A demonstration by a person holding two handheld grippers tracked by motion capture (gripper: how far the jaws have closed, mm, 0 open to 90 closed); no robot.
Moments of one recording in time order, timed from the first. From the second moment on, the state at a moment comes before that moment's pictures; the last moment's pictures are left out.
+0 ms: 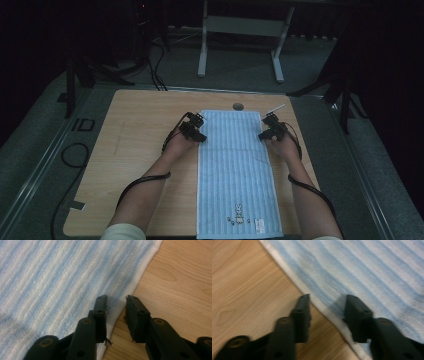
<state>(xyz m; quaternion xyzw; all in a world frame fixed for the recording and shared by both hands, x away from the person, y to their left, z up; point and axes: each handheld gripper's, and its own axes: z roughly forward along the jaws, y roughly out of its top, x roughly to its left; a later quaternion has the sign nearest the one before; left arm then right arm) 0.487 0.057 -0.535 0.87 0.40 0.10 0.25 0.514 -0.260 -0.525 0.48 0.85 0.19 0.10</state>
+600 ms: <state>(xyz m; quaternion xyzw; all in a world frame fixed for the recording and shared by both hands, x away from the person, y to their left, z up) 0.481 0.059 -0.506 0.88 0.38 0.09 0.28 0.506 -0.259 -0.503 0.47 0.85 0.23 0.11</state>
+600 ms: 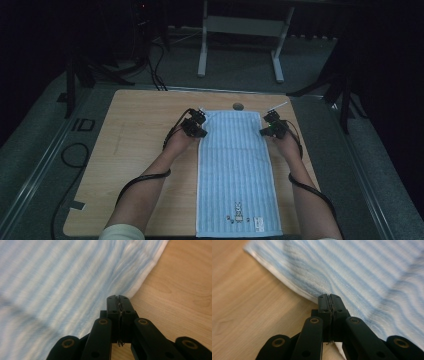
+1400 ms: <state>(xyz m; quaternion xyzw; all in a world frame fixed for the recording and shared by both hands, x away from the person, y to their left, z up) 0.391 0.074 -0.509 0.90 0.33 0.06 0.29 0.412 -0.281 -0.490 0.41 0.87 0.27 0.11</state>
